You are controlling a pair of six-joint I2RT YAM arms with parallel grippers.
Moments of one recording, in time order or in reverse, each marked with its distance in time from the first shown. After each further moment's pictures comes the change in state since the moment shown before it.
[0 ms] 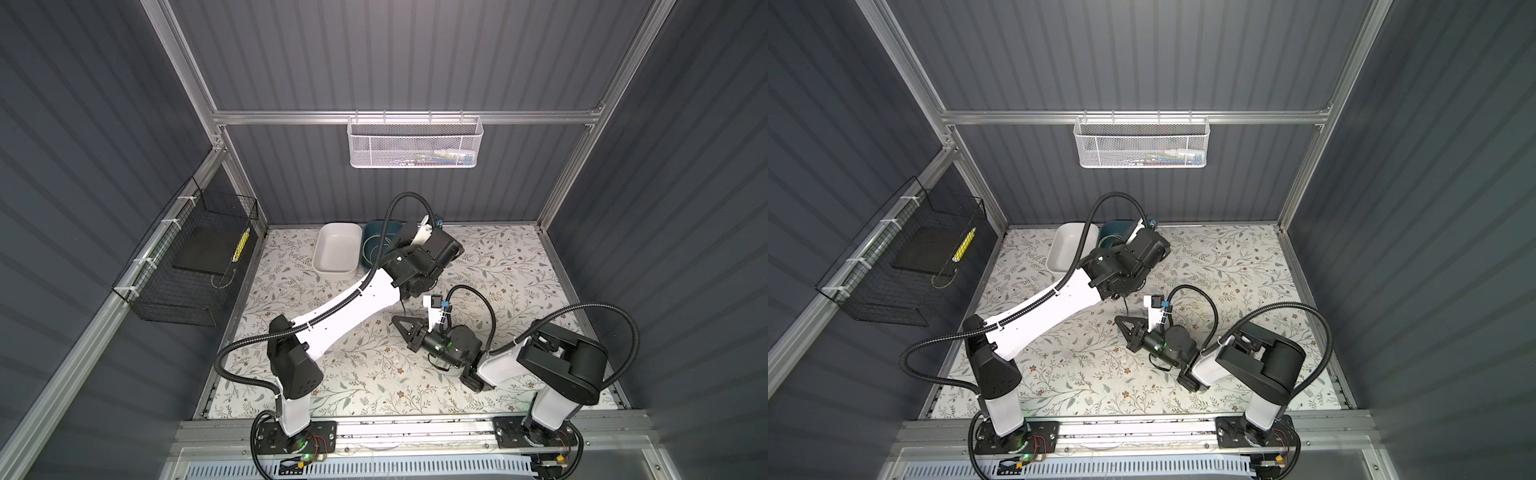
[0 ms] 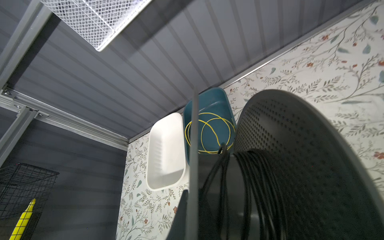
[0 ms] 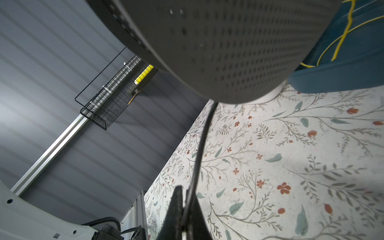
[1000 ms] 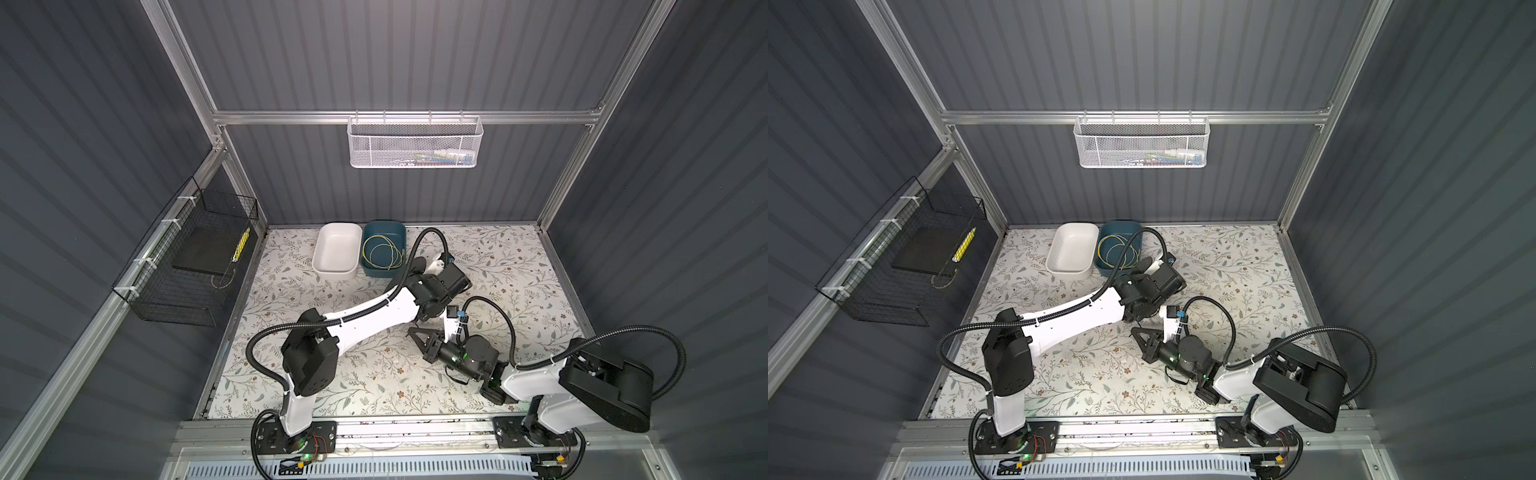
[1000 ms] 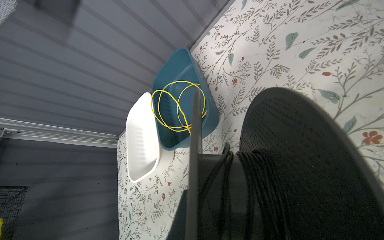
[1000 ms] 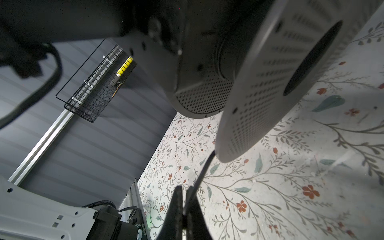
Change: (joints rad) left arm -0.057 0.072 -0.227 0.098 0.018 0.025; right arm 0.014 -0.233 -0.158 -0.203 0.063 0.038
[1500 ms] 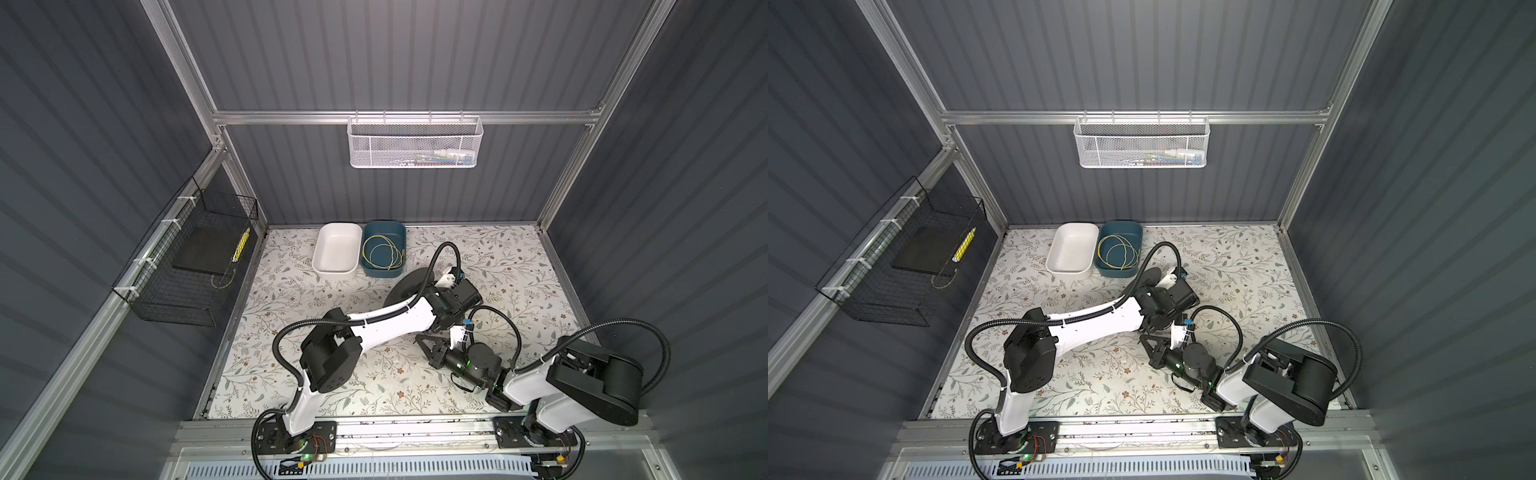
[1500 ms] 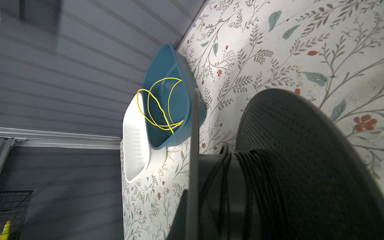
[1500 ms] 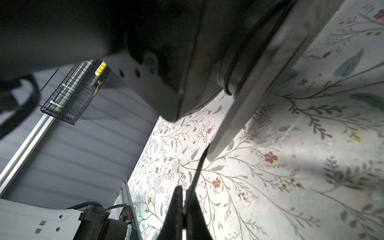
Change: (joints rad) left arm -0.061 0.118 0.023 -0.015 -0.072 -0.031; right arm 0.002 0.064 -0.095 0.097 0.055 0.062
